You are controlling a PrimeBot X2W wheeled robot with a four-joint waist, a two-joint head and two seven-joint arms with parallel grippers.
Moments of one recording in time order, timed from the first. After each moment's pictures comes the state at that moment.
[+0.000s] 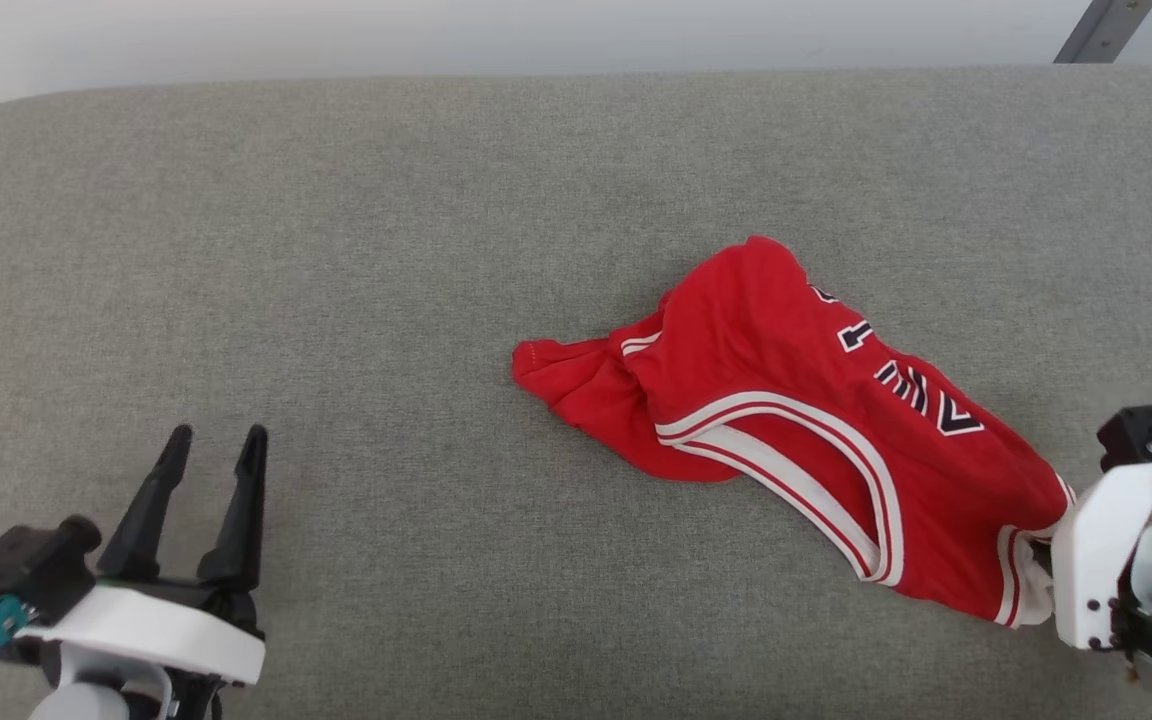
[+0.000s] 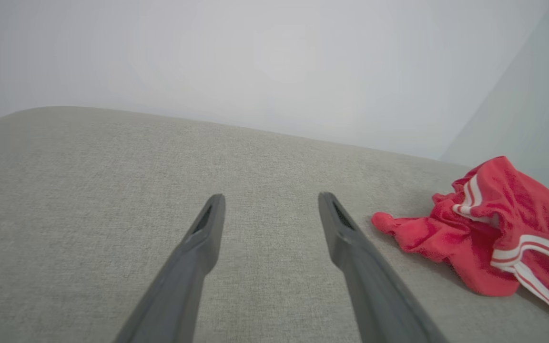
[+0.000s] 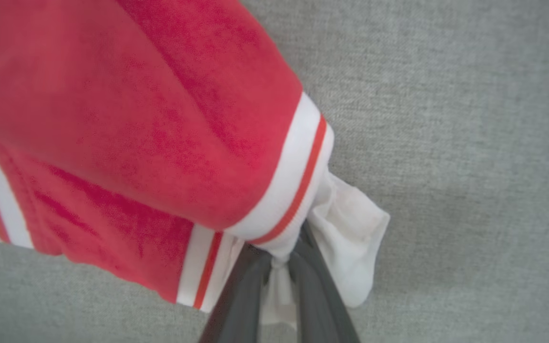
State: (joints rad) left arm -0.07 0.39 -0.15 0.14 -0.62 -0.13 -0.26; right arm -0.18 -0.35 -0.04 0.16 0.39 0.13 0.91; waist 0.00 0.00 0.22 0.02
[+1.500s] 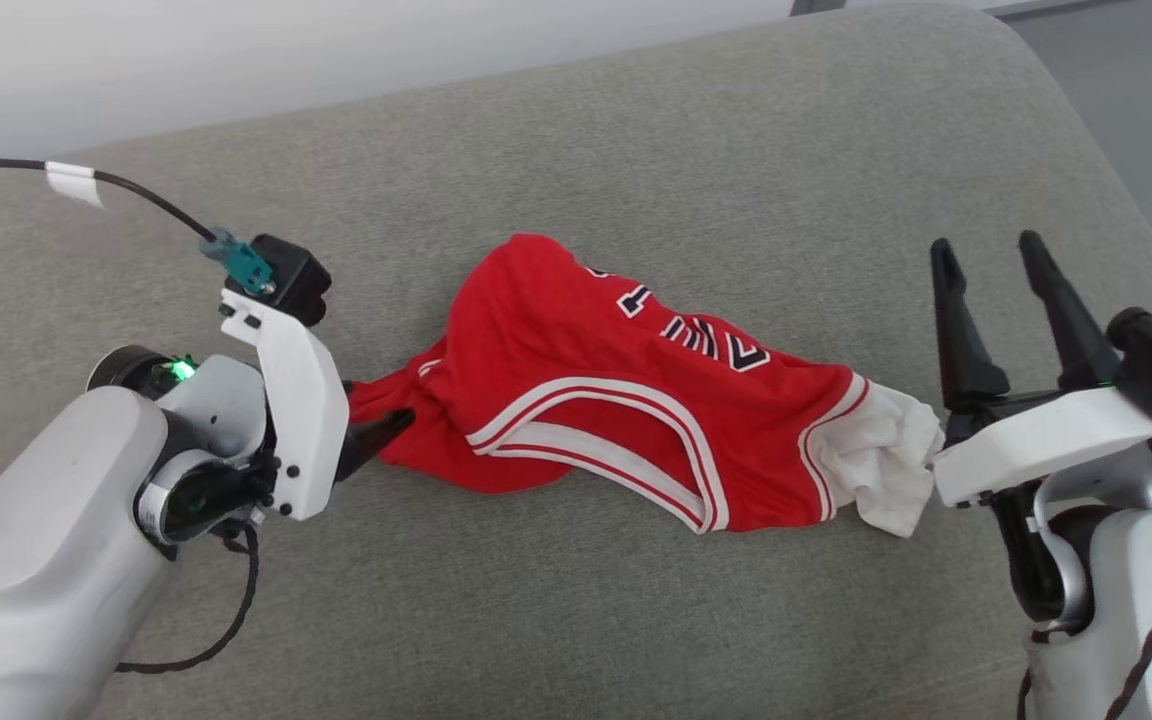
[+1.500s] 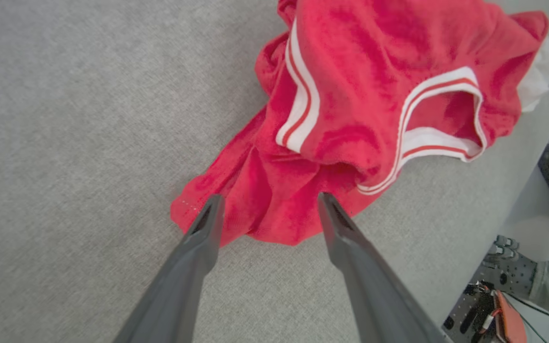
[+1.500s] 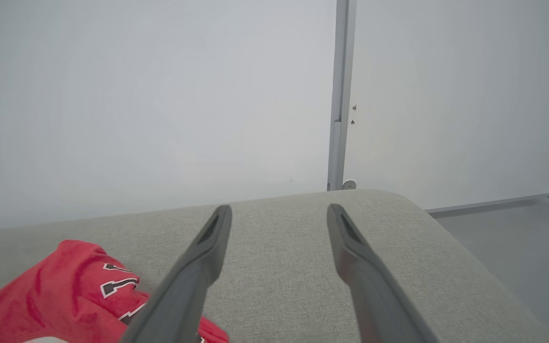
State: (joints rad) left arm -0.71 0.60 -0.71 0.30 -0.94 -0.13 0.72; right arm -0.29 -0.06 -0.05 0.03 0.22 0.13 0.03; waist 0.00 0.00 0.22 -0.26
